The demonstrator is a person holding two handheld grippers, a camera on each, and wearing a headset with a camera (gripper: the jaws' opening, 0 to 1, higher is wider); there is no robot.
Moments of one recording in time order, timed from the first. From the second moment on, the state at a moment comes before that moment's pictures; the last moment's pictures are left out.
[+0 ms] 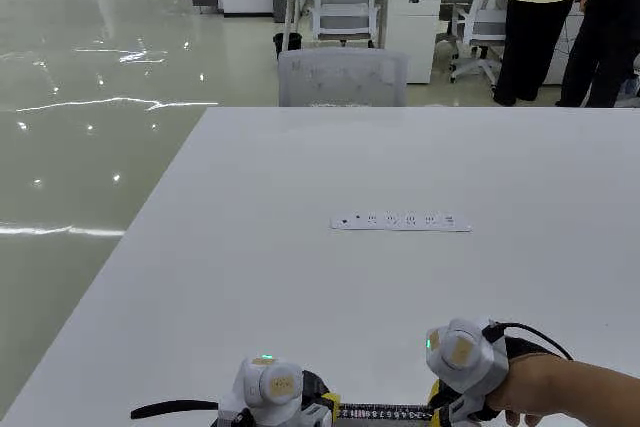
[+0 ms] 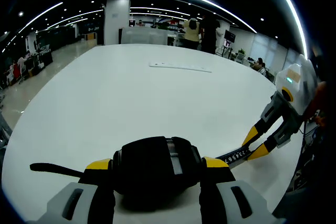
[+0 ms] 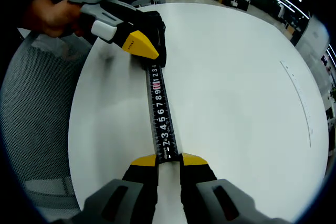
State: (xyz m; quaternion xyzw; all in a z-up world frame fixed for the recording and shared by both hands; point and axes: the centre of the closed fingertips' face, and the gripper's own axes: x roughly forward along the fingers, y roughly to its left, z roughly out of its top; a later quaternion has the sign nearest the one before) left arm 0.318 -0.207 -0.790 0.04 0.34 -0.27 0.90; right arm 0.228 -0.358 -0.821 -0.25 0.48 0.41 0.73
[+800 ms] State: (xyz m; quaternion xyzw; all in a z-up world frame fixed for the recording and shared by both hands) left arm 0.317 -0.205 -0.790 0.04 0.35 -0.28 0.89; right arm 0.242 -0.323 -0.820 -0.24 0.46 0.43 0.74
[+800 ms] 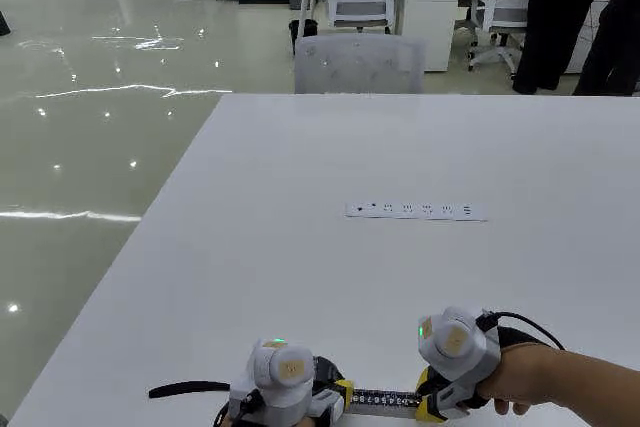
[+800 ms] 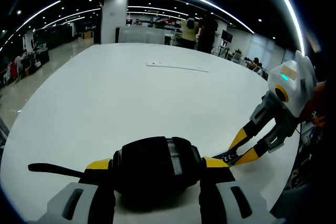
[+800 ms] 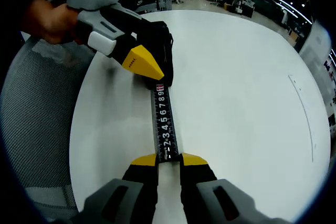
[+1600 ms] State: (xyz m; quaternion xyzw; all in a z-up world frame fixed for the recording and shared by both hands) left arm 0.318 -0.205 -0.790 0.03 0.35 -0.28 0.89; right arm 0.259 -0.290 -0.820 -0.23 0.43 0.44 0.75
